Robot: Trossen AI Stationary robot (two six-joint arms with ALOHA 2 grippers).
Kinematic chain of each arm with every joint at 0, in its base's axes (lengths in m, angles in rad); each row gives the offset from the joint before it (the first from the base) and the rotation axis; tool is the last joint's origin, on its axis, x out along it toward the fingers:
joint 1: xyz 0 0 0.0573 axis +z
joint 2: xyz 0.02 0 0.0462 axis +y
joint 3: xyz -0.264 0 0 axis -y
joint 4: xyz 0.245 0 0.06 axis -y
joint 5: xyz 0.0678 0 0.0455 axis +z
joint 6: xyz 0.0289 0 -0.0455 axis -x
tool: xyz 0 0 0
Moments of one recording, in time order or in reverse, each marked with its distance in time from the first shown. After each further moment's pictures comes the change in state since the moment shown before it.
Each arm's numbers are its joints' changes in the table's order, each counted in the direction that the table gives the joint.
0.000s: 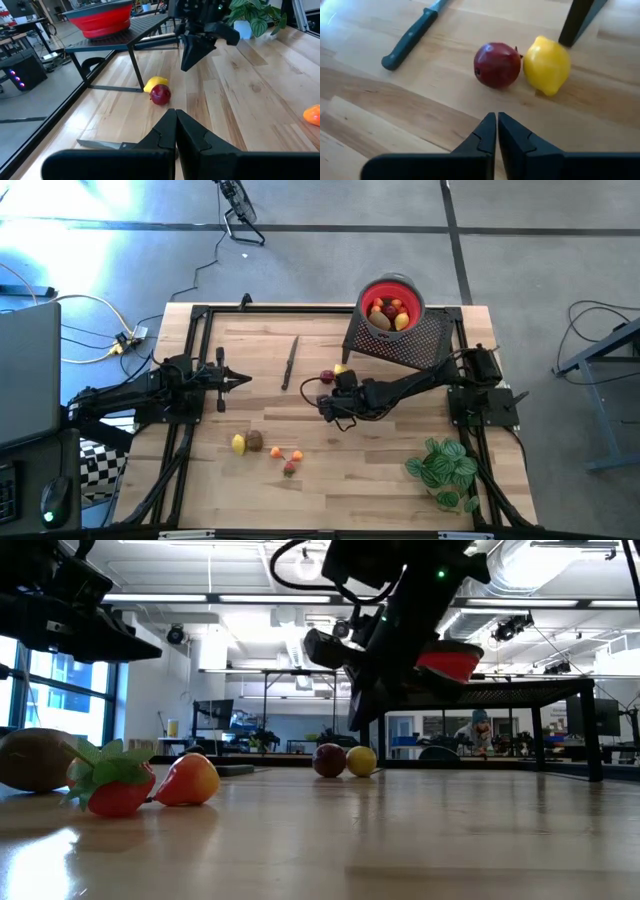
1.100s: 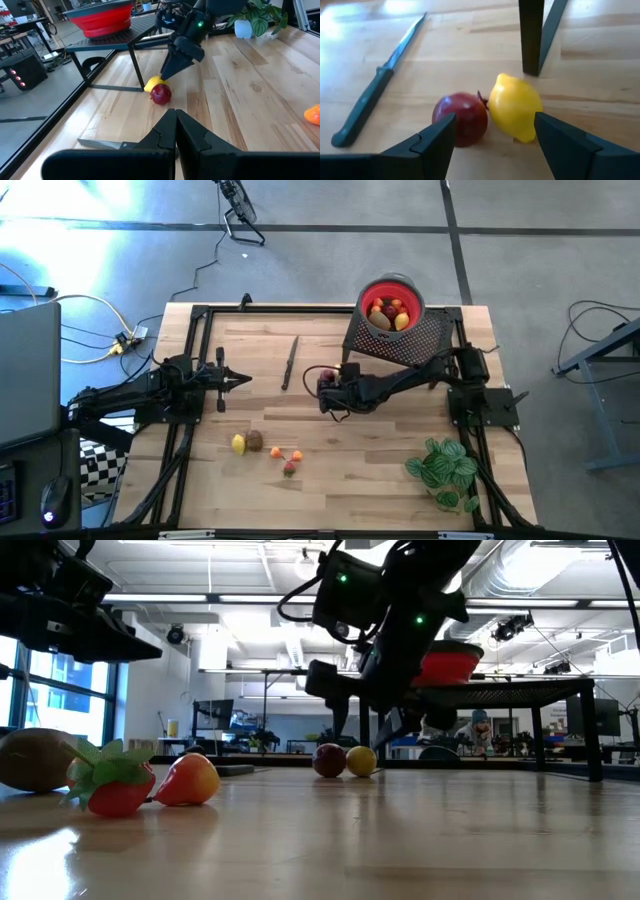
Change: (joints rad) left arm 0.000 0.000 0.001 -0.004 0.003 0.000; right arm -0.077 0.083 0.000 0.013 -0.166 -0.200
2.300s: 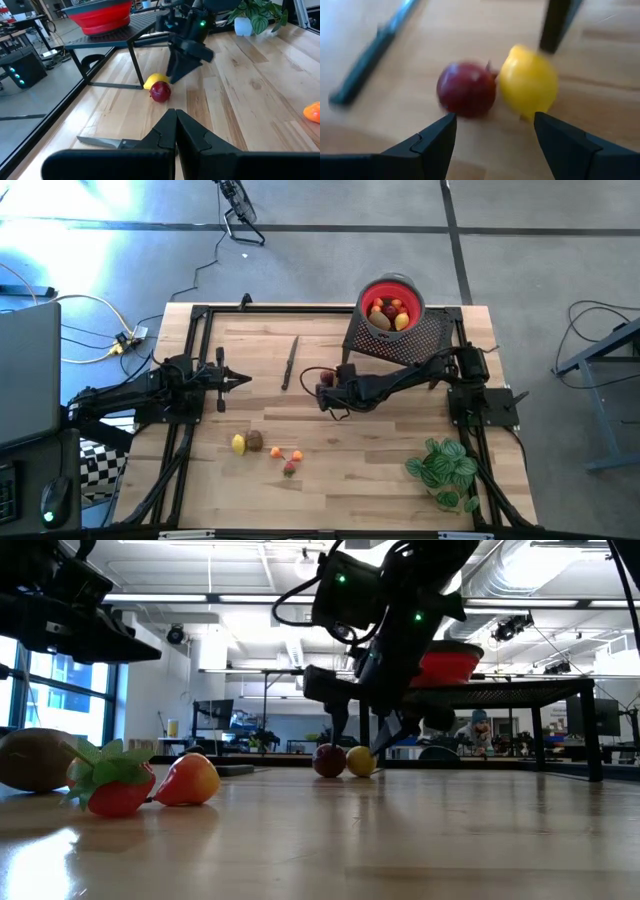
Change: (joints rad) left arm 0.000 0.000 0.003 -0.018 0.000 0.000; right arm -0.009 -0.002 0.000 0.016 0.147 0.129
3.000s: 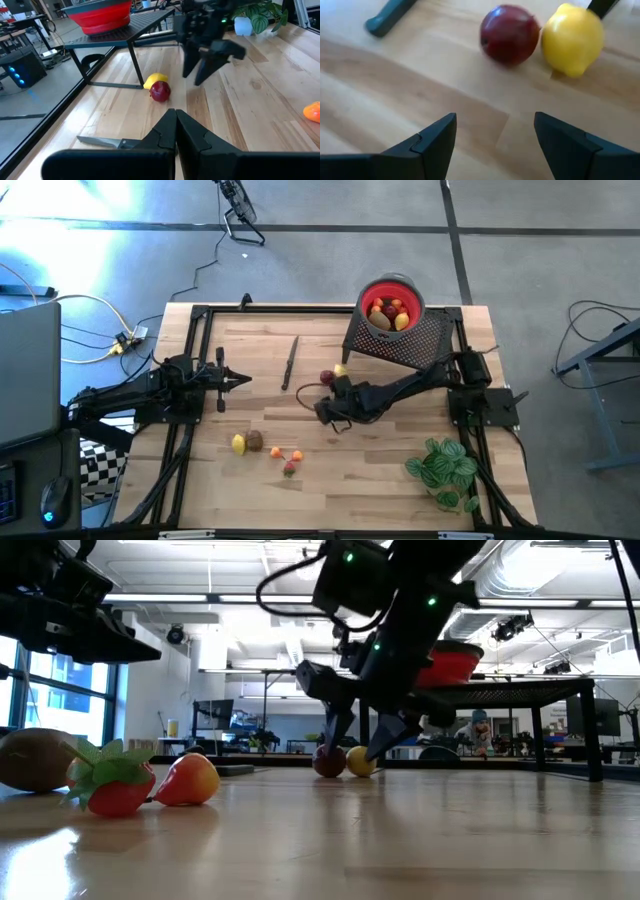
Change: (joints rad) left arm 0.000 0.000 0.000 -0.003 0.000 0.000; right arm 0.085 0.000 0.000 0.025 0.073 0.130
